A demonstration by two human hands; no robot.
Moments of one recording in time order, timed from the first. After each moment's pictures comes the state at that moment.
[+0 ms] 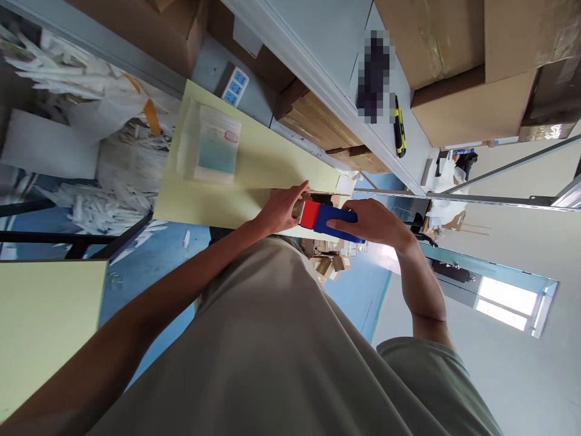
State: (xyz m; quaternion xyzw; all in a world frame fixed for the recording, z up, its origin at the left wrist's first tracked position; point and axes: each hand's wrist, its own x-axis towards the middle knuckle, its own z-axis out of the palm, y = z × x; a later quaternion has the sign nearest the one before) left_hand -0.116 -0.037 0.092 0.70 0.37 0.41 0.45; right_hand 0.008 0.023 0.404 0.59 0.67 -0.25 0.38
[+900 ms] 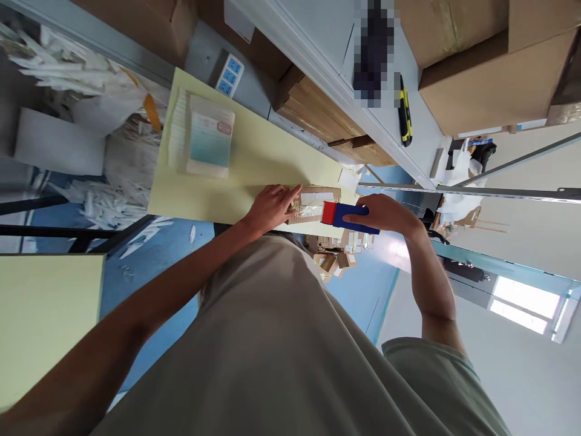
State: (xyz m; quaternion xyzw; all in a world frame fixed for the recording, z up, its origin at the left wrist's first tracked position) left_hand -0.116 -0.048 0.093 0.73 0.45 0.32 0.41; right_hand 0.097 0.041 0.382 0.57 0.65 -0.25 0.44
